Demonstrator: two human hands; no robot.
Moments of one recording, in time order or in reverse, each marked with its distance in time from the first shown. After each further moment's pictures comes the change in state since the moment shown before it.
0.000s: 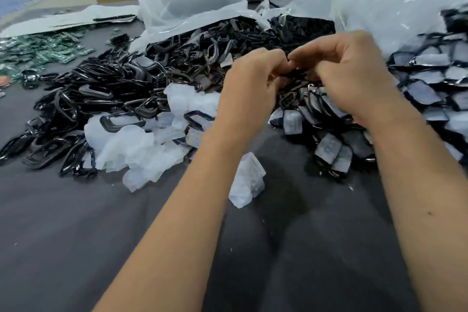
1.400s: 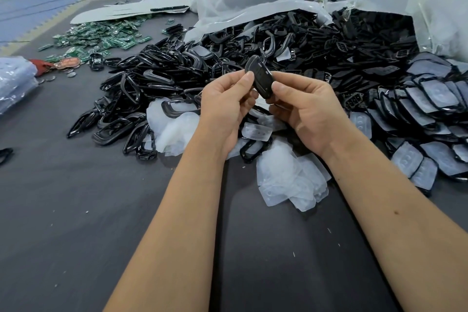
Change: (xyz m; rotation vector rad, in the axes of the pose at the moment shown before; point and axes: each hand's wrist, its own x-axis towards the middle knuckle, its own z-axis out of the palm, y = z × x) left_hand -0.046 -0.085 -0.060 -0.998 0.311 -0.748; right_hand -0.010 0.001 0.141 0.964 -0.297 0.295
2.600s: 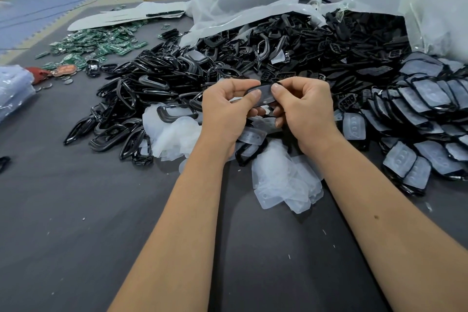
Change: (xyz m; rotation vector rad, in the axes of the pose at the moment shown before) left_hand -0.003 -0.009 0.004 0.295 -0.003 0.190; right_hand 0.006 0.010 0.001 -0.428 0.314 -0.153
